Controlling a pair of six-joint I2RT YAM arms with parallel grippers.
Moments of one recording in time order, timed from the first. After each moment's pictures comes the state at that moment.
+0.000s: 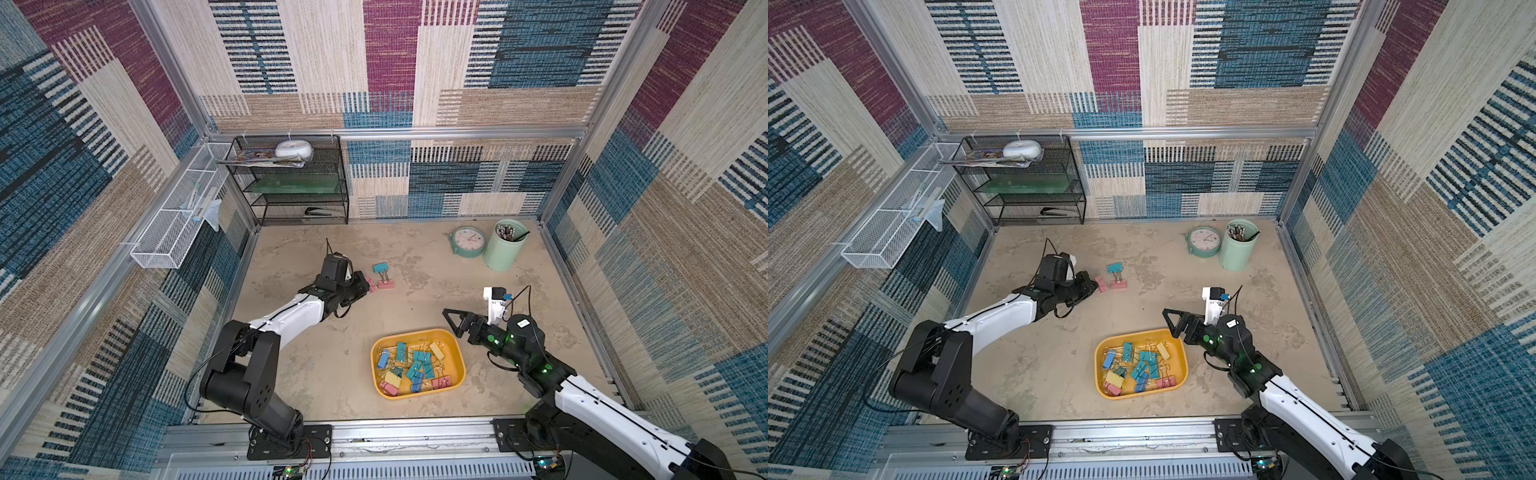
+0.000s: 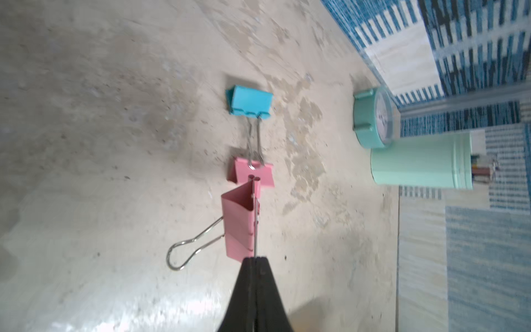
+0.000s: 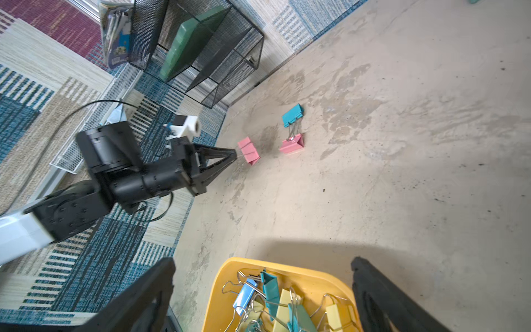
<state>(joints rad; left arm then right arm) -0.35 1.54 0.92 -0.10 0.26 -0.78 0.59 0.78 0.30 0.22 -0.15 0.82</state>
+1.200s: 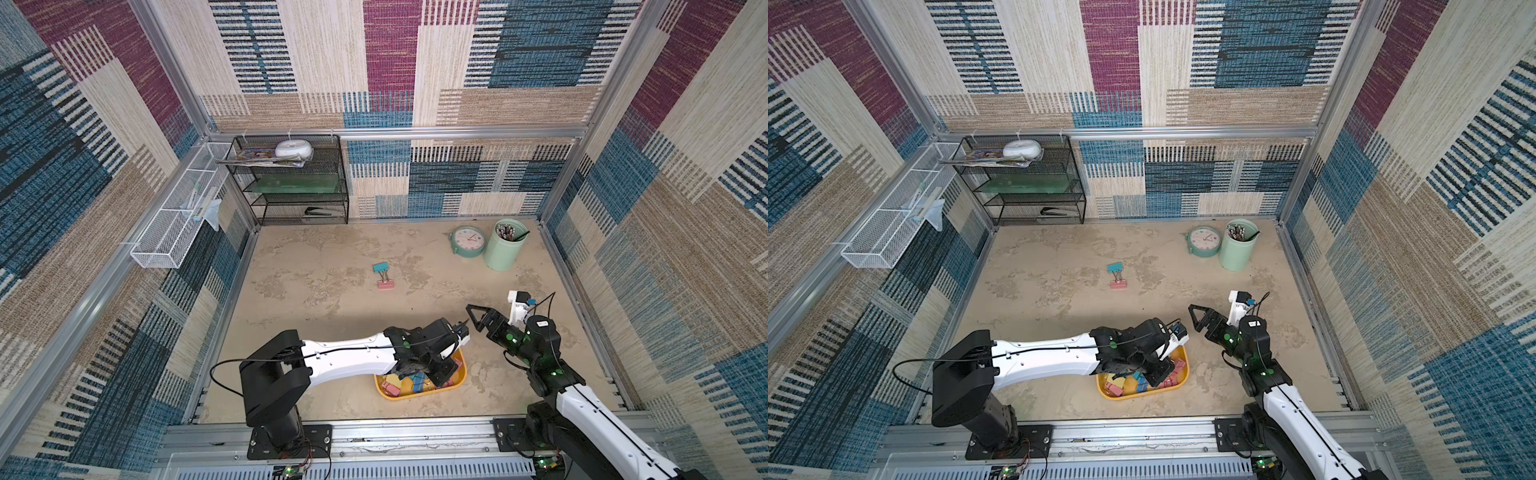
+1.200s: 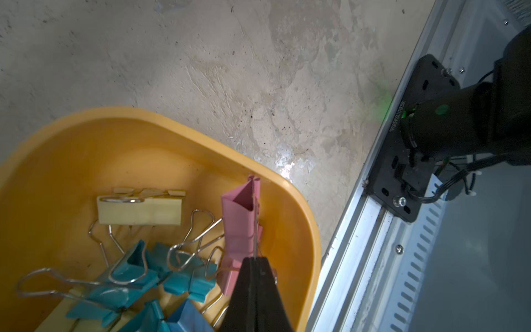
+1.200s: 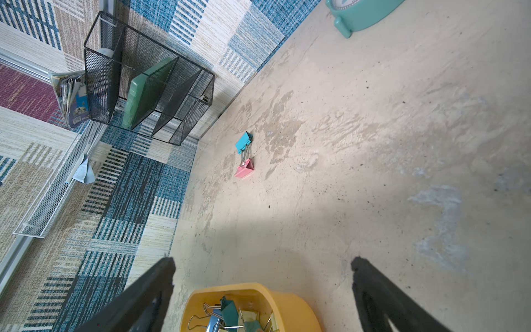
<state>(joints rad) -1.15 1.70 1.10 -0.37 0.15 -0.28 0.27 0.69 0.20 0.19 -0.31 0.87</state>
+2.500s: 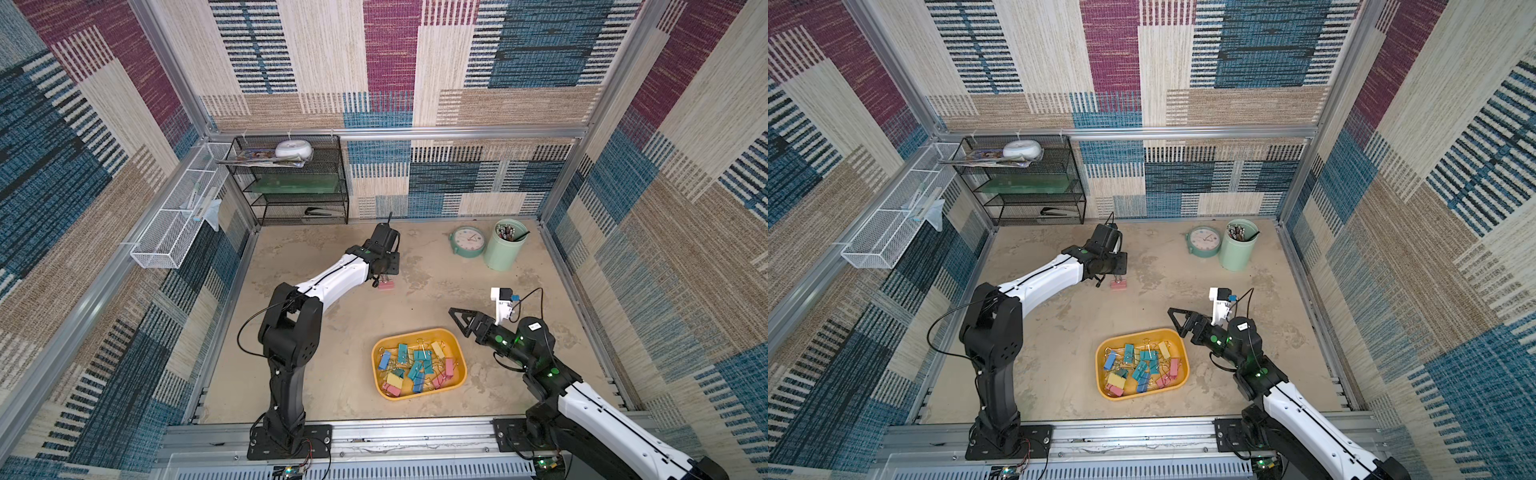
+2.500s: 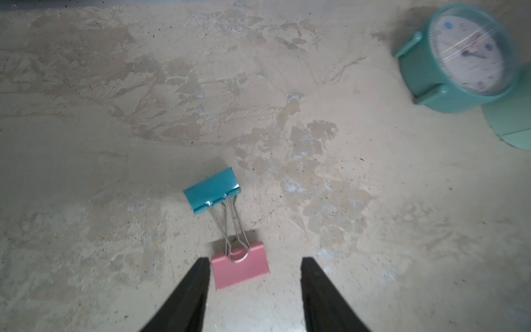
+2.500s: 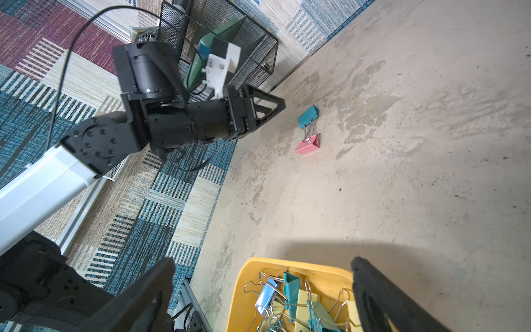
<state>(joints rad) -0.51 2.04 1.64 -0.50 -0.14 -0.33 0.50 0.70 0.26 0.26 -0.29 0.90</state>
